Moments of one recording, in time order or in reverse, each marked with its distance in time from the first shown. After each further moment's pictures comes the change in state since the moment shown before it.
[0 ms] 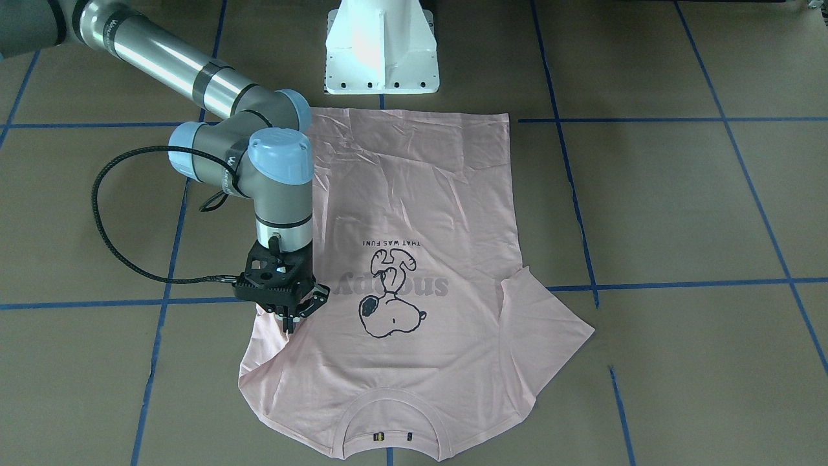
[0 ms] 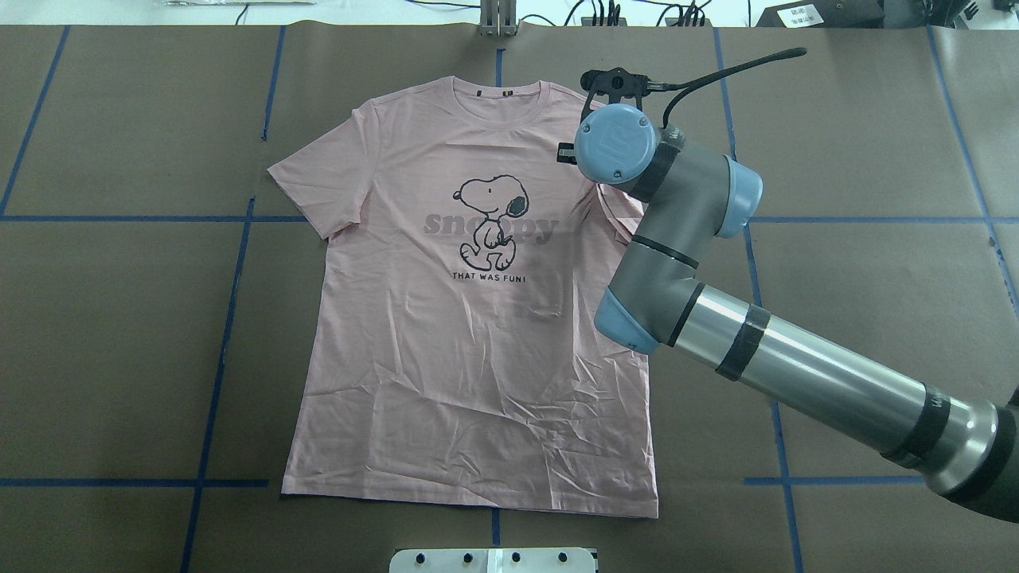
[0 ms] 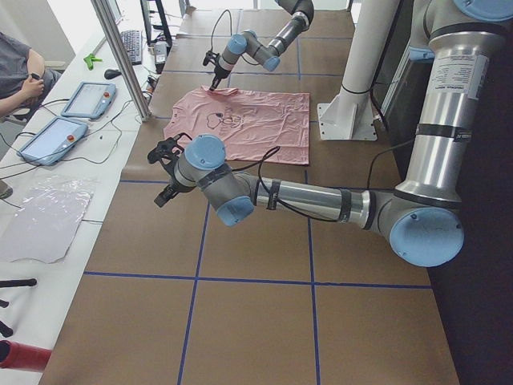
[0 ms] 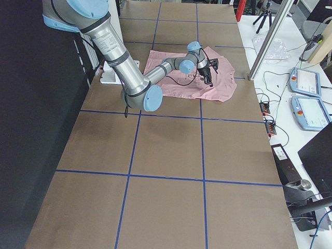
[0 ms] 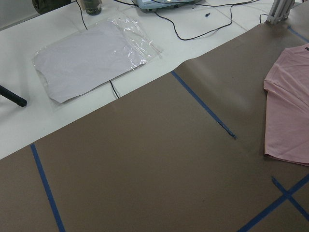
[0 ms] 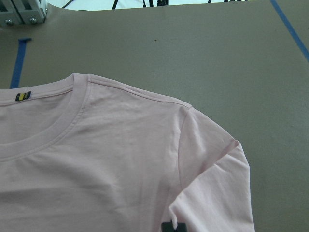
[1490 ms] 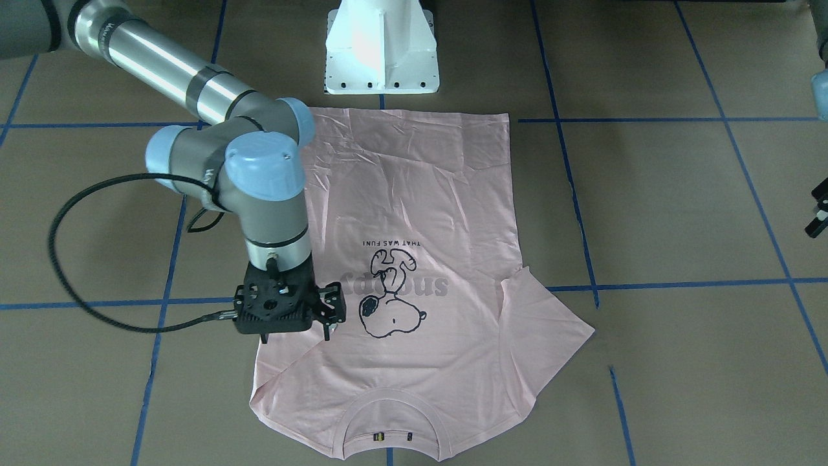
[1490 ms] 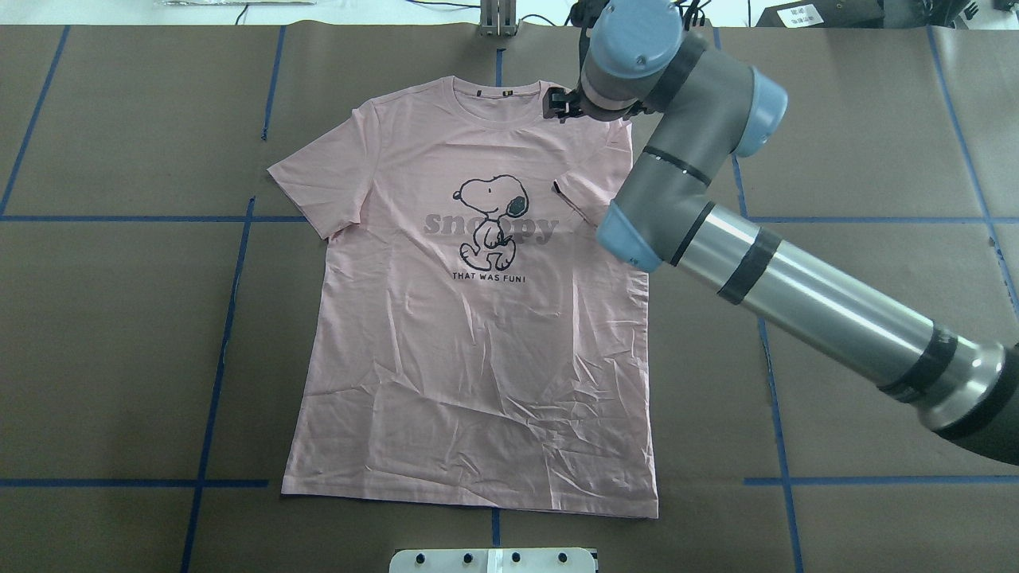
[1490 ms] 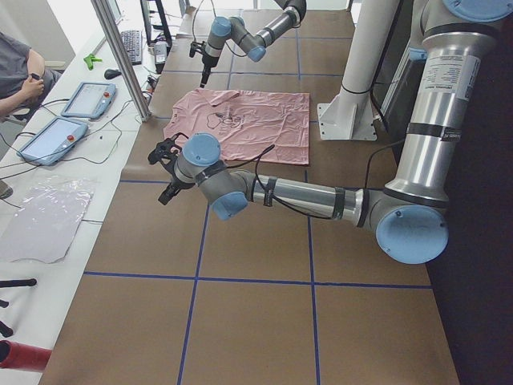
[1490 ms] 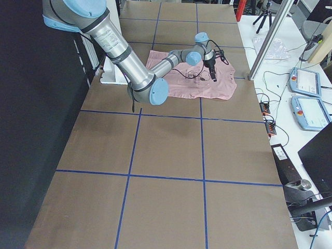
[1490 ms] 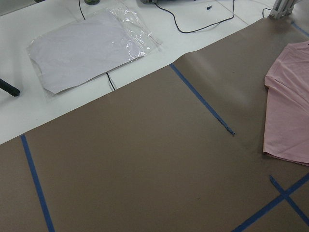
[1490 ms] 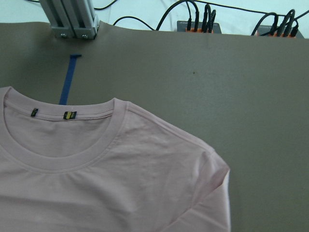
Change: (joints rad) left arm 0.105 -0.046 0.023 0.006 0.061 -0.175; right arm 0.168 0.056 -0.009 -0.007 0.300 -0.304
